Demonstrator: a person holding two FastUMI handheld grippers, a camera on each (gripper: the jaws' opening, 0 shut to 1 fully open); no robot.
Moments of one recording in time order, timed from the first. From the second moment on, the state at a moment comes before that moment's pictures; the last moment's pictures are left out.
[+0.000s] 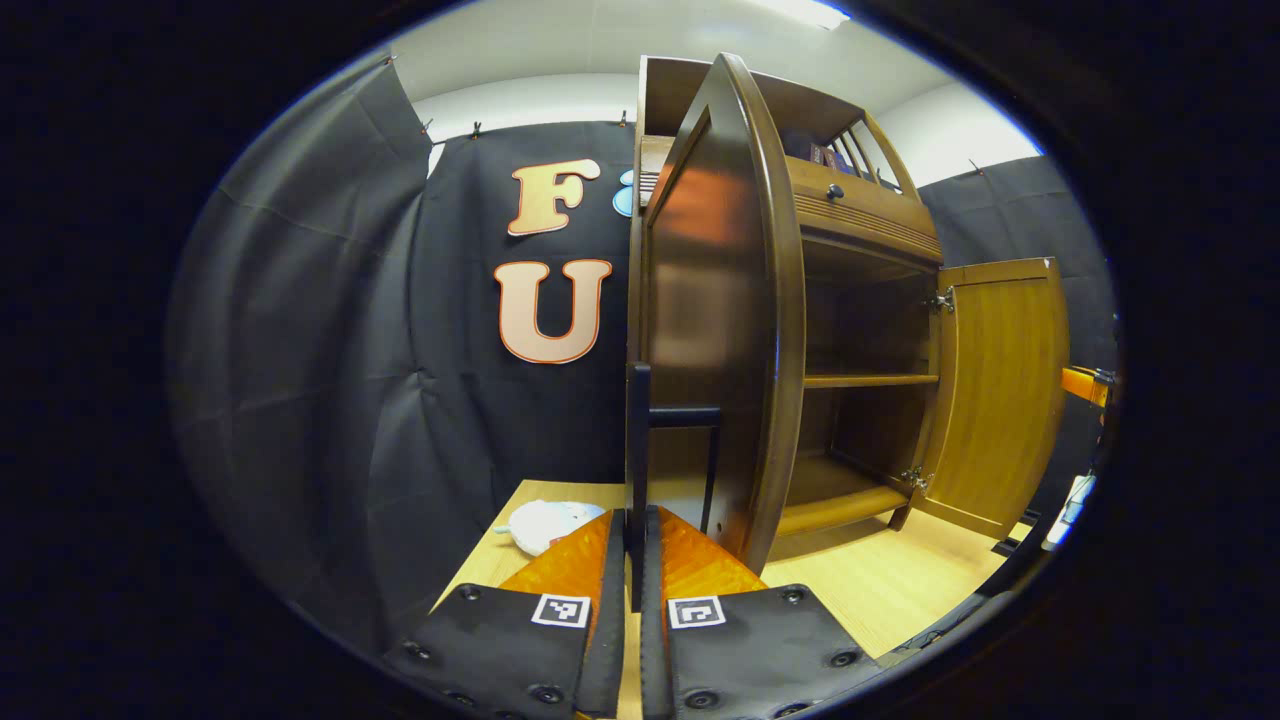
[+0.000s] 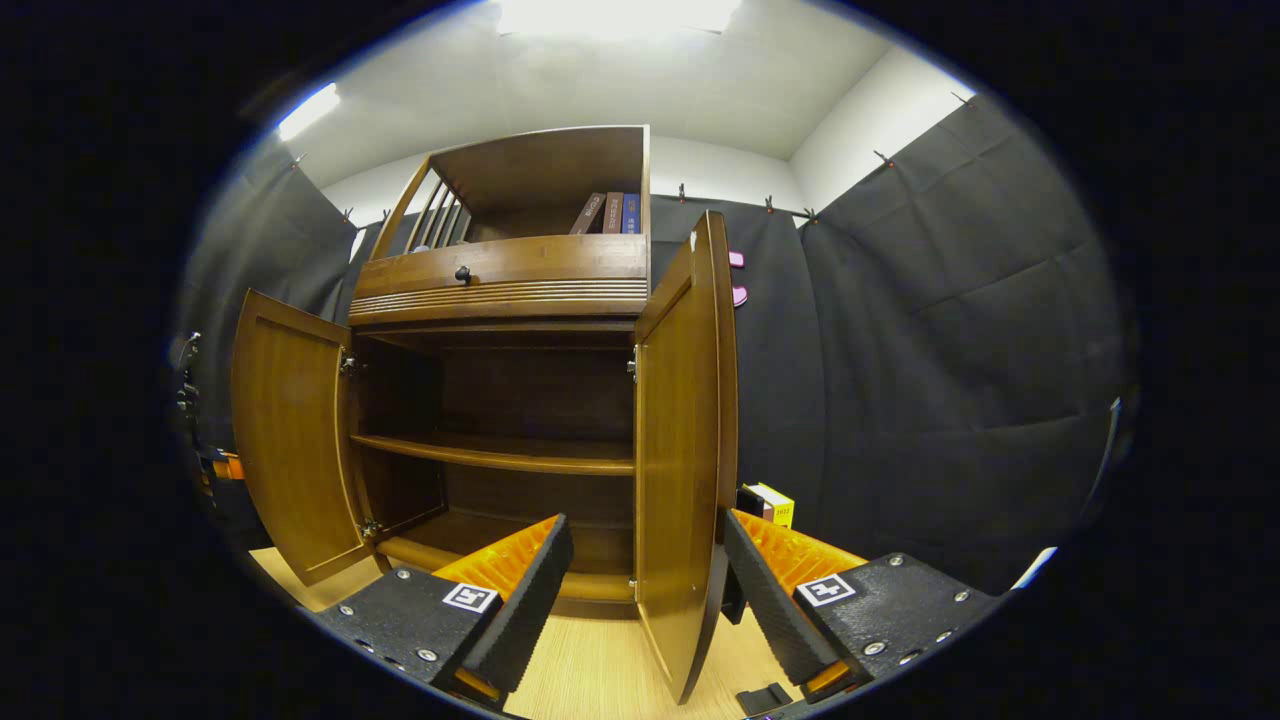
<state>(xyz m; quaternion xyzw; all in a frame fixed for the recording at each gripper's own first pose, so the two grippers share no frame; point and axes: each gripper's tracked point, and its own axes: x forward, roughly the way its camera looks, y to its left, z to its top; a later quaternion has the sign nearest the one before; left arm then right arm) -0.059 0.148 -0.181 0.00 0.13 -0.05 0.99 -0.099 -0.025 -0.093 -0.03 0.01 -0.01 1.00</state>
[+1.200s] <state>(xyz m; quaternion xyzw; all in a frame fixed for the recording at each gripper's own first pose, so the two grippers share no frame) -0.048 0.188 -0.179 -0.03 0.11 -0.11 0.99 -0.104 -0.002 -0.080 -0.03 0.01 -0.01 1.00</state>
